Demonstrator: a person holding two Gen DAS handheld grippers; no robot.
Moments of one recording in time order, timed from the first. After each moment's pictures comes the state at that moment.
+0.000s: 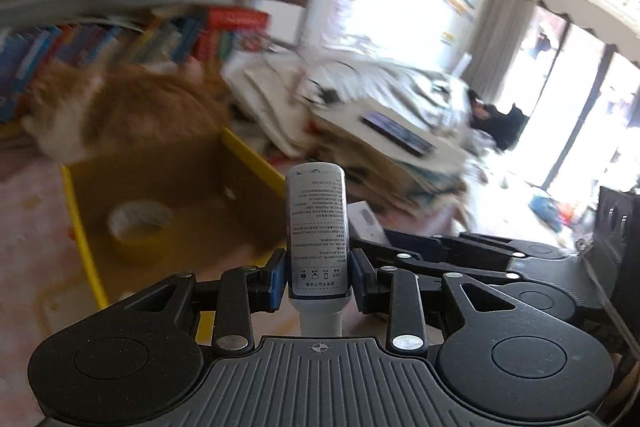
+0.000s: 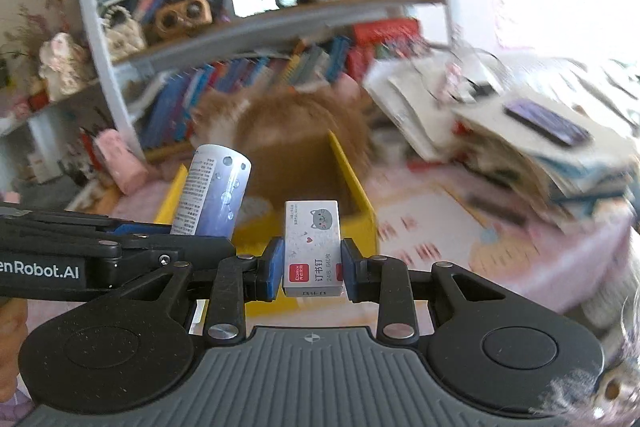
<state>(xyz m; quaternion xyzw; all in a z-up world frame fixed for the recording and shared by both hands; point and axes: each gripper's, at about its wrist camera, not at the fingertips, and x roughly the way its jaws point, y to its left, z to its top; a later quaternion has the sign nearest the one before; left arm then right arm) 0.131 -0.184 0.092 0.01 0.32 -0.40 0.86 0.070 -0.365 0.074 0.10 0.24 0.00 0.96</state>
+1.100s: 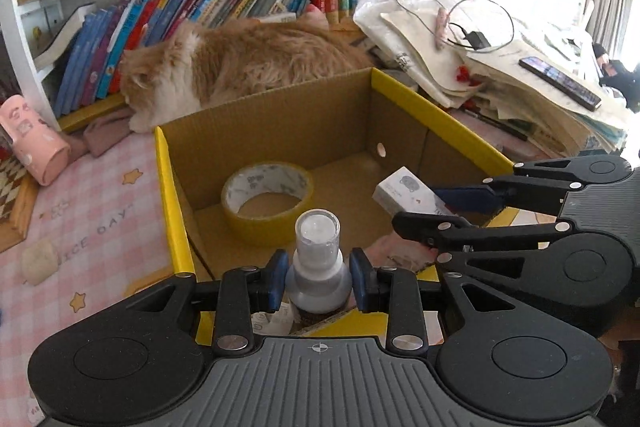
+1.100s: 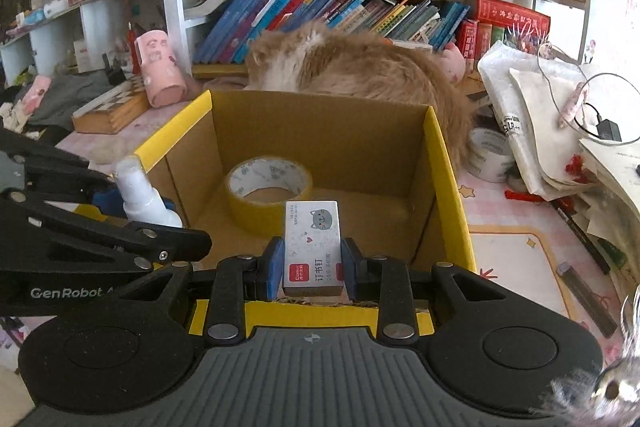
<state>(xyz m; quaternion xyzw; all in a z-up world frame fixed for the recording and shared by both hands) 0.200 -0.207 0.025 0.10 0.36 -0.22 0.90 0.201 -0.353 0.013 -0.03 0.31 0.13 0.94</state>
